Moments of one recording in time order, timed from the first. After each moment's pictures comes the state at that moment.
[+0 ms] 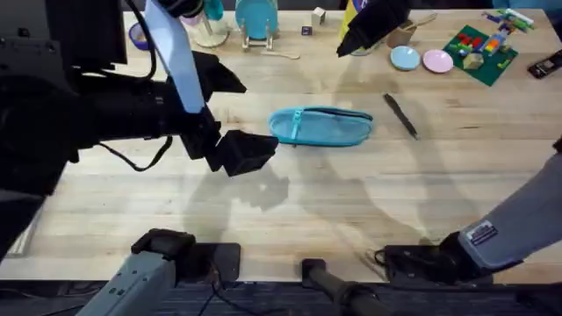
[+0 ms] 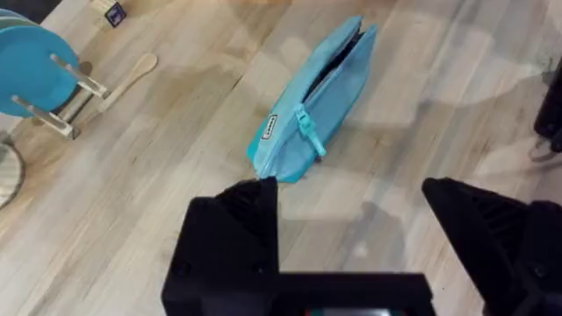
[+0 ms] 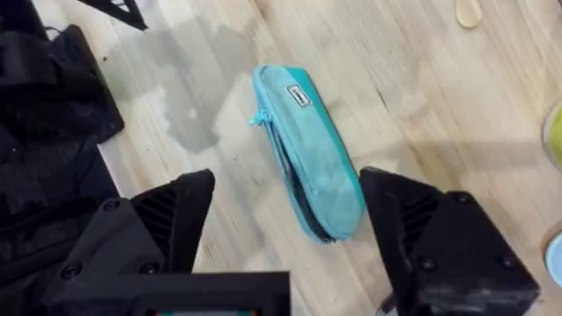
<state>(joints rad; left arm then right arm) -0.14 0.89 0.96 -0.95 0.64 0.65 0.24 1.91 2.18 -1.63 -0.57 -0.68</state>
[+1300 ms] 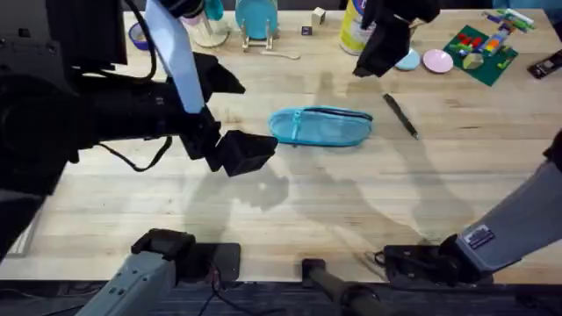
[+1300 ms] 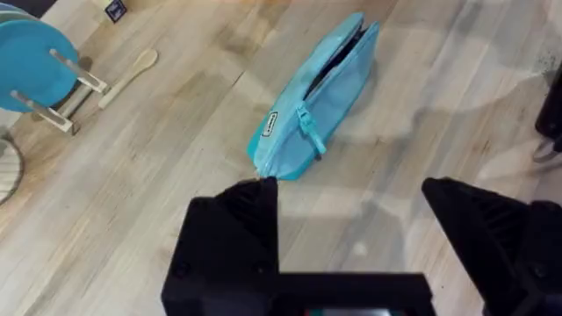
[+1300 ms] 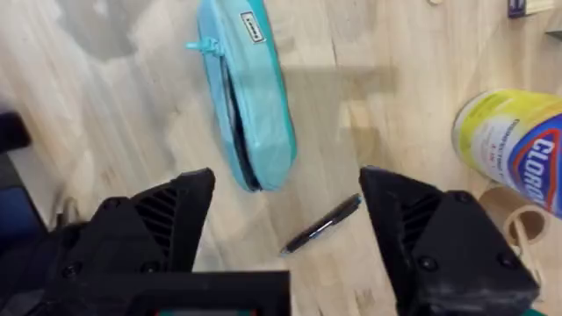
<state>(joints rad) -0.14 0.89 0.96 -0.96 0.63 0.64 0.35 1.91 2.19 -1.65 -0.24 -0.93</state>
